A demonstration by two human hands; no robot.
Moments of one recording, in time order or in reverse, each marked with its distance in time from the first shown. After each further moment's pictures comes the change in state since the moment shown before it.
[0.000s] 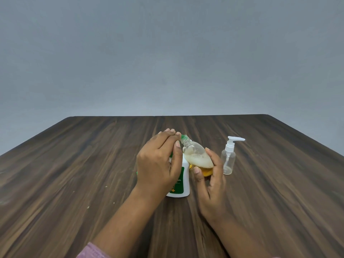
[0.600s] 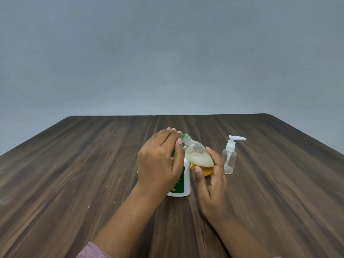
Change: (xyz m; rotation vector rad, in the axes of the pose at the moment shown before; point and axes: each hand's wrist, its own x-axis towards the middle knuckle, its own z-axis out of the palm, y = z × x) left_hand 0.004 0.004 -0.003 0.025 -0.014 -0.002; right_hand 0.001 -0.002 0.001 0.099 -0.011 0.015
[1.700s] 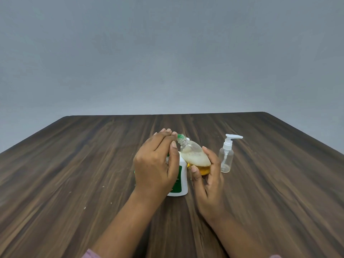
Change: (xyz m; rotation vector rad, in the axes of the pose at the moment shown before) left_hand -0.010 -0.001 0.004 -0.027 0.039 -0.031; right_hand 0.000 0.003 -0.001 -0.019 -0.014 0.009
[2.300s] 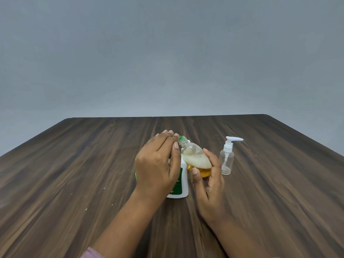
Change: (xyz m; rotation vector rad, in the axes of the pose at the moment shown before) left_hand 0.004 0.001 -0.001 0.032 -0.006 0.025; right_hand -0.001 0.000 0.000 0.013 0.001 0.013
